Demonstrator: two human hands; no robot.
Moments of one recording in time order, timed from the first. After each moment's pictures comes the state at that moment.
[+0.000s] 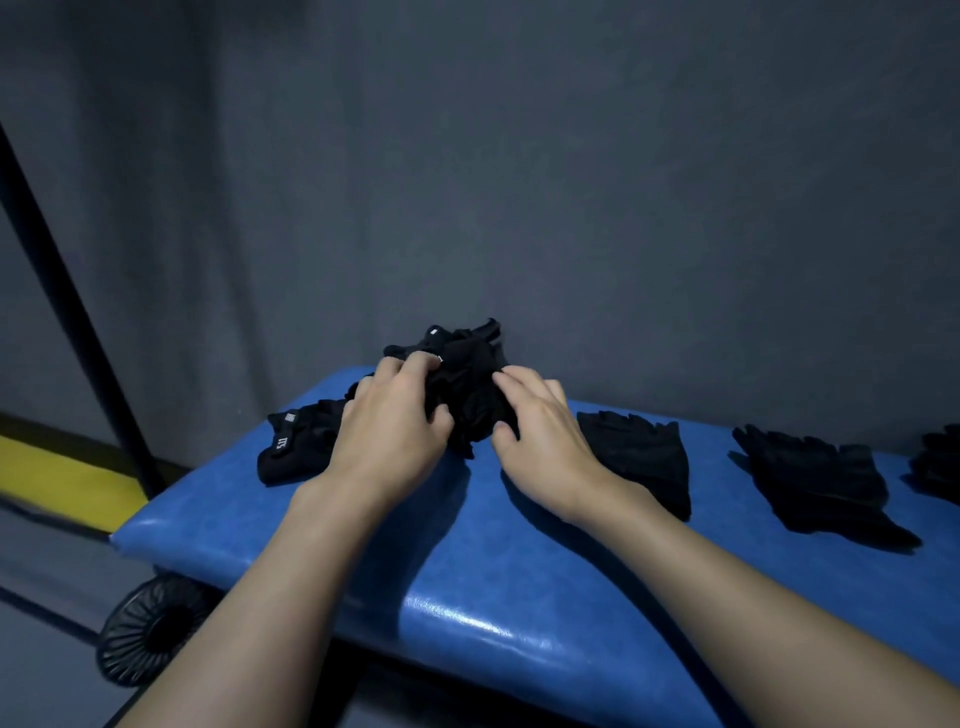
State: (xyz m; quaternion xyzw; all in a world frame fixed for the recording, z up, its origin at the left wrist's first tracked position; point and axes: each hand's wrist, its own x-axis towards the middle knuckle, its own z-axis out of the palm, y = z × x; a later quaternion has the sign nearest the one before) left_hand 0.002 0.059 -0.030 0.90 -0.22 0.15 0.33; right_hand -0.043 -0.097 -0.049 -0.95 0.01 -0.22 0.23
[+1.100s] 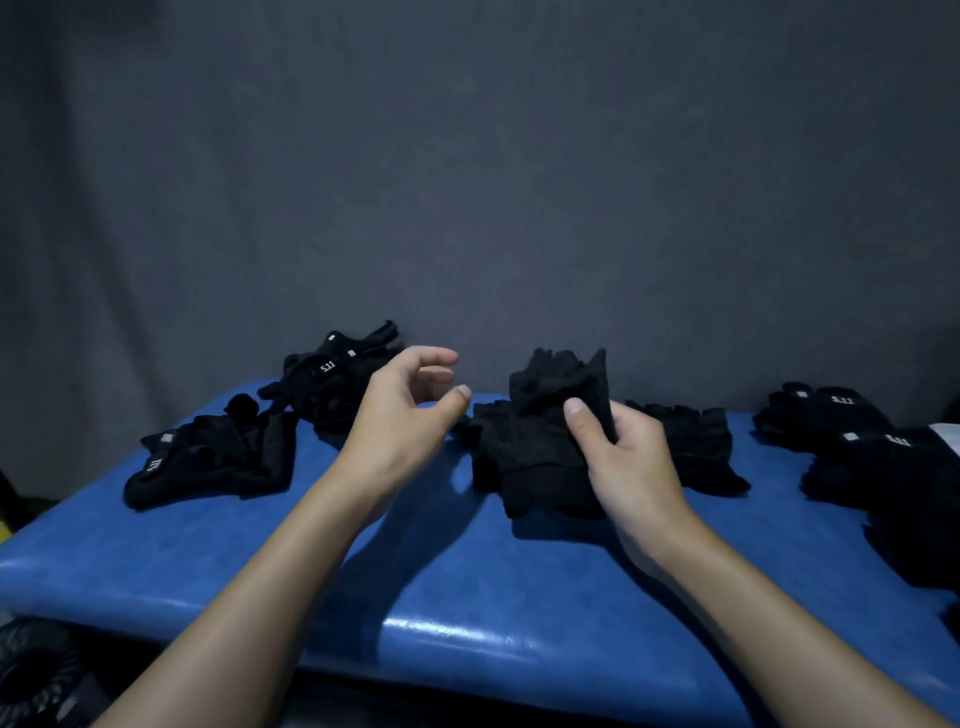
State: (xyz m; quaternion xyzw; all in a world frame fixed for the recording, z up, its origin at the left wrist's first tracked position) left_hand -0.061 -0.027 -0.015 0.73 -0.27 -0.01 0.62; right_hand -0.165 -0.182 -0.049 -0.71 0.10 -0.37 0.59
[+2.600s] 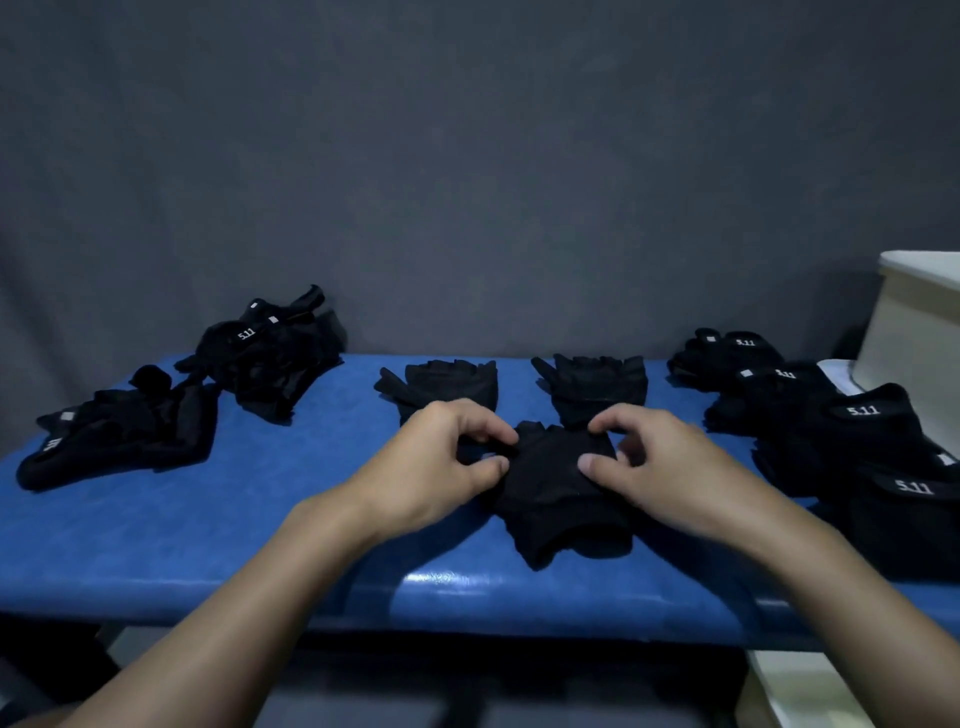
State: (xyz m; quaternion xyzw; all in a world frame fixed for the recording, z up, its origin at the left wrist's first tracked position) left_hand -0.107 -0.065 -0.059 0.77 -0.50 -0.08 0.39; right_hand -0.266 -0.232 -0.040 -0.91 0.27 -0.12 0.29
